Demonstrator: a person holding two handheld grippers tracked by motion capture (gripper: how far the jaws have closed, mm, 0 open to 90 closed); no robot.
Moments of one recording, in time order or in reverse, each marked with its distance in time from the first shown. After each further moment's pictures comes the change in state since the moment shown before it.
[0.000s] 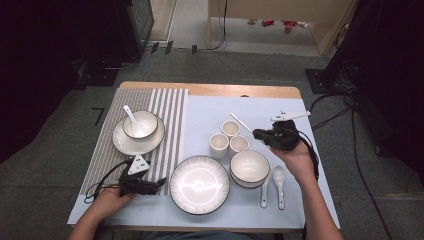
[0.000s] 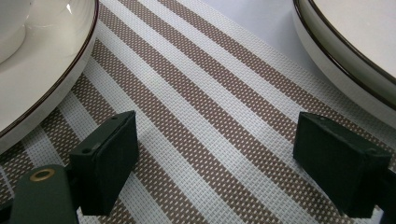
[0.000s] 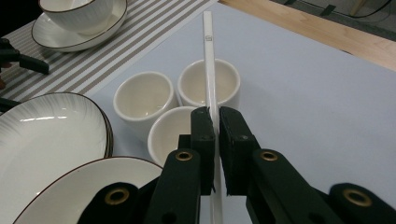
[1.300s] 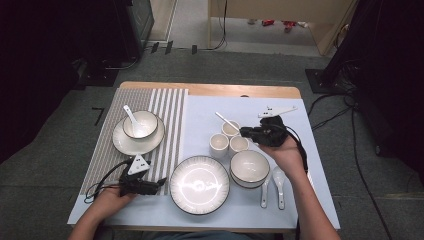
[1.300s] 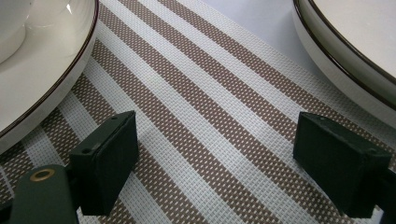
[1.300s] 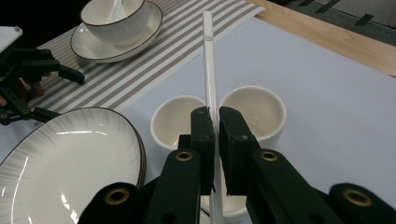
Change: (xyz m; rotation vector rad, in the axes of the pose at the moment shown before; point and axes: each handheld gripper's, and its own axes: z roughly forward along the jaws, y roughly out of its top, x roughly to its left) left arm 0.000 0.000 0.000 0.000 0.000 0.002; right arm 0.018 0.021 0.017 -0.012 0.099 -0.032
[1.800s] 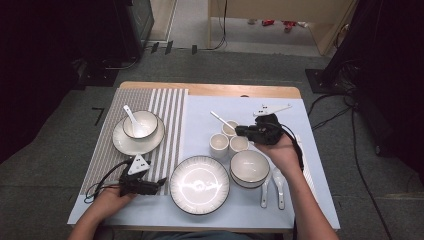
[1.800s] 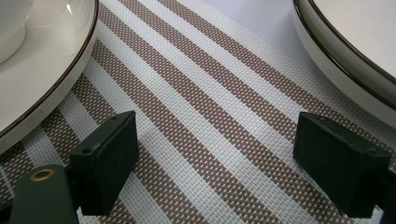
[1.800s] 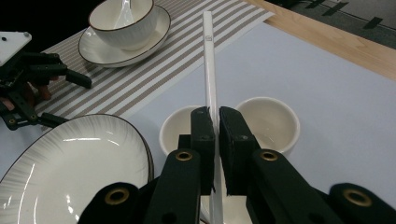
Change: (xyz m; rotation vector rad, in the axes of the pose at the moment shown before) left arm 0.000 0.000 0.000 0.000 0.000 0.000; right arm 0.006 0.009 0.008 -0.002 0.020 -0.012
